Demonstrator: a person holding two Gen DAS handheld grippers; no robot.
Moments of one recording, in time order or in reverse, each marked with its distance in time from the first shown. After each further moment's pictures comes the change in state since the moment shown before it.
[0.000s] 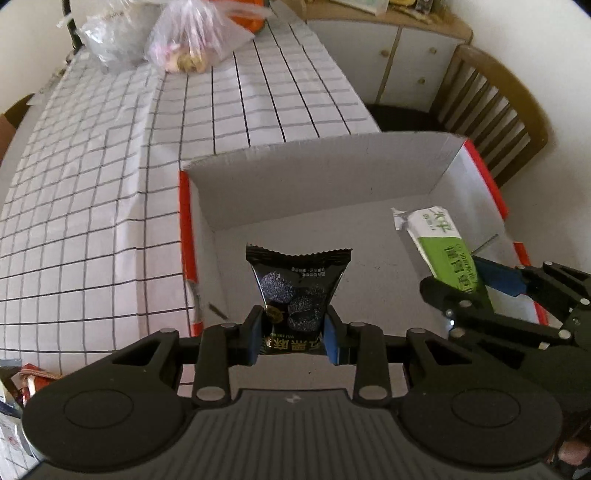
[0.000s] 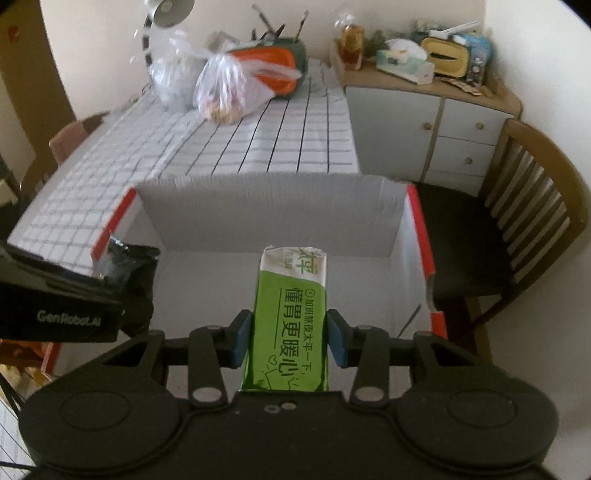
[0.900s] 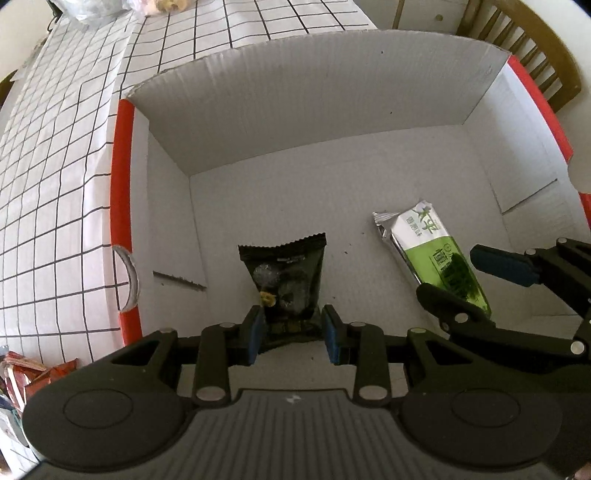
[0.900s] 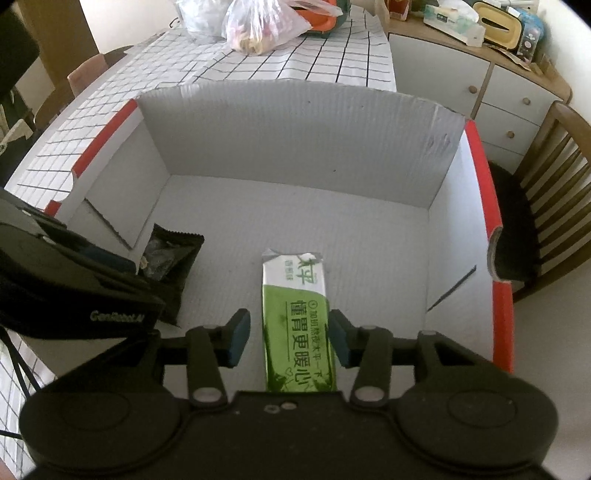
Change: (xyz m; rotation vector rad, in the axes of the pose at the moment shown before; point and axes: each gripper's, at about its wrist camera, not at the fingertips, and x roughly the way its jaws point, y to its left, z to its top) left arm 0.068 -0.020 -0.007 0.034 0.173 0.061; right arm 0.035 -0.003 -0.014 -0.096 0.146 0.066
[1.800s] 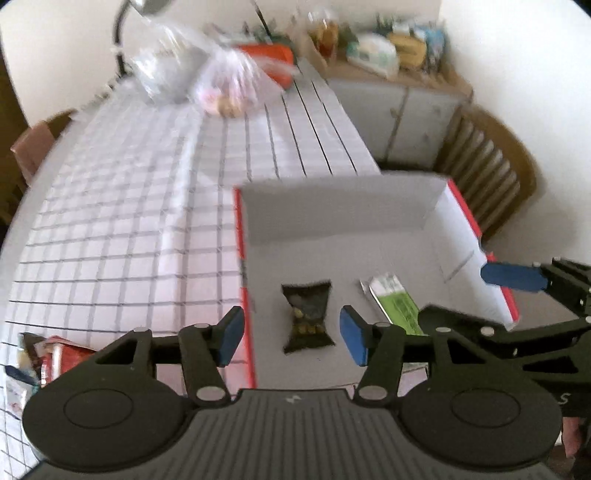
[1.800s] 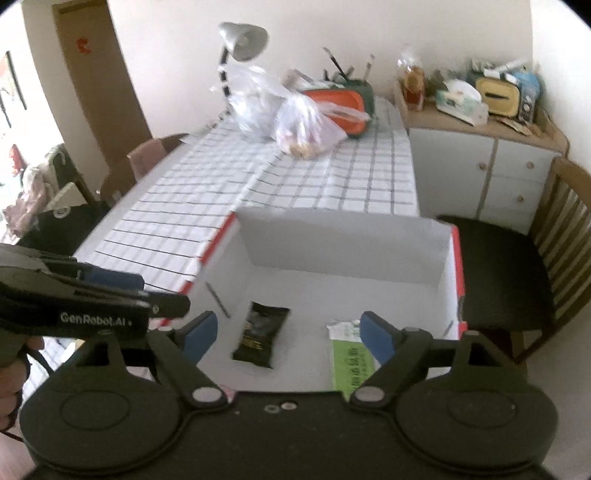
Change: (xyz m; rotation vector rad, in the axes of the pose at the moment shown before) left arm -0.136 0.048 -0.084 -0.115 -0.414 -0.041; right arm -0.120 0.032 -0.009 -0.014 -0.288 0.144
